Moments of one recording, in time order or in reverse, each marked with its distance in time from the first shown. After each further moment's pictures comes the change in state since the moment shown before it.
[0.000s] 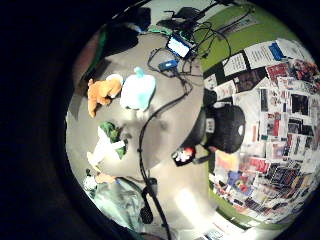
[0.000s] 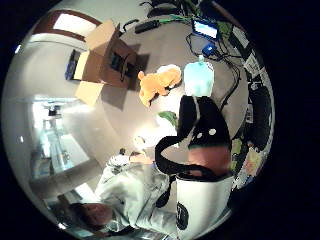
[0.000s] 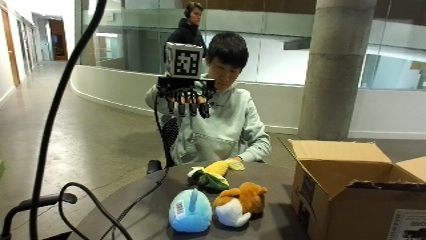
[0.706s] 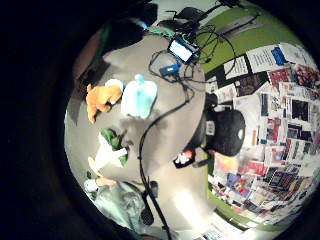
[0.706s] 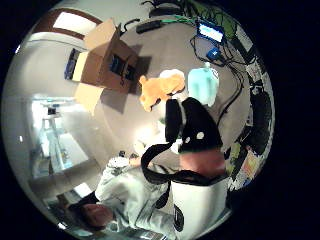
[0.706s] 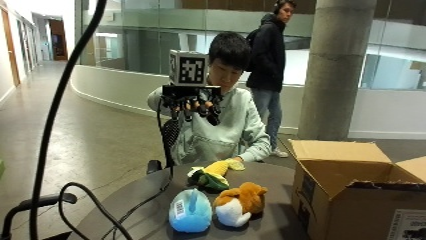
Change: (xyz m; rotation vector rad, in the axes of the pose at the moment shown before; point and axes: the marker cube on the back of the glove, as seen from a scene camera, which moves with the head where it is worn) arm -0.005 -0.039 0.015 0.022 -0.020 -0.003
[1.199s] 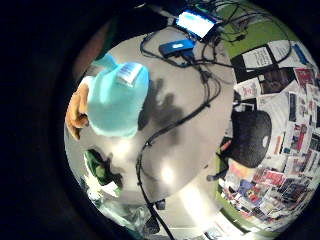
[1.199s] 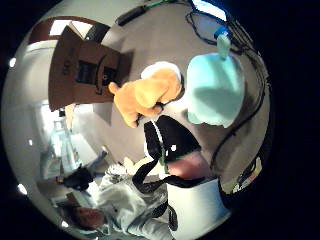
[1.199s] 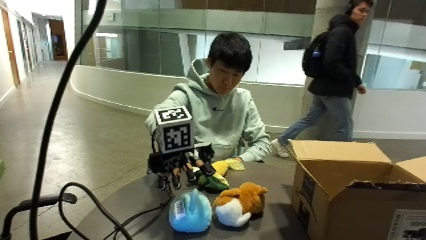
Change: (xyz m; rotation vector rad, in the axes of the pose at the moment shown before) arm 0.028 -0.057 0.141 -0.102 -0.153 0.024
